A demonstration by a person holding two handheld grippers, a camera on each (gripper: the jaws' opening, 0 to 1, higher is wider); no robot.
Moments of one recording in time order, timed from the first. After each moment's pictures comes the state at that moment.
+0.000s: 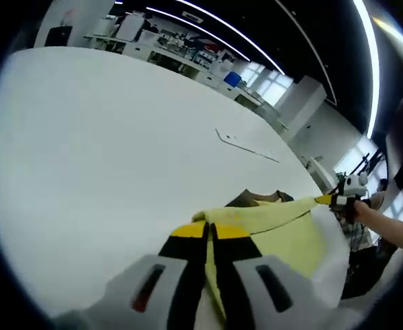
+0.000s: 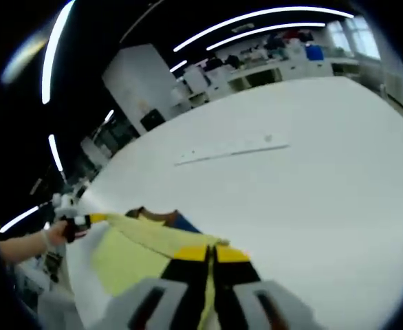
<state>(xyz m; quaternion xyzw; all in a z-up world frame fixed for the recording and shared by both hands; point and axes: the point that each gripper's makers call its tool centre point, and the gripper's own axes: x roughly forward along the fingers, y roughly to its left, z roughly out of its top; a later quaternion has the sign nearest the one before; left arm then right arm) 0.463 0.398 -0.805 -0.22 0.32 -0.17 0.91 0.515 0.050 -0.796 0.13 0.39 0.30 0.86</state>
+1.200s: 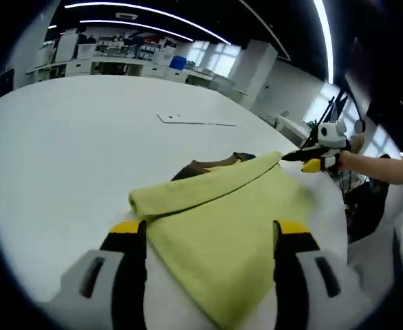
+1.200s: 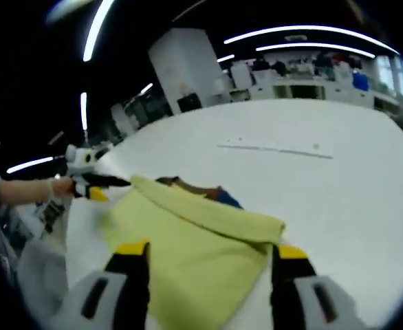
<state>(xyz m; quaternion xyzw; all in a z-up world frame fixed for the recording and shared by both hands) 0.436 0.358 -0.813 -0.10 0.33 -0.31 0.89 0.474 0.083 -0.805 0.03 0.35 0.41 0.84</state>
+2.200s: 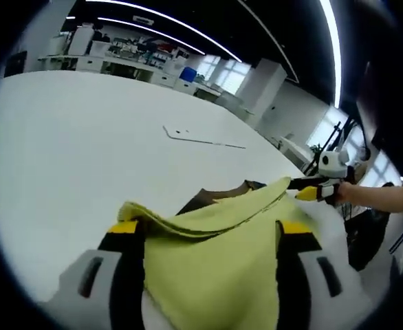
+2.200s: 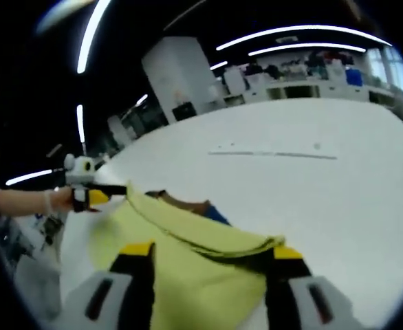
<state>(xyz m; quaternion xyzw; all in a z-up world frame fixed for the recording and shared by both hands) 0.492 0.342 -0.811 -0.16 0.29 -0.28 0.90 0.518 0.101 -0.822 0.05 0.34 0.39 0.86</state>
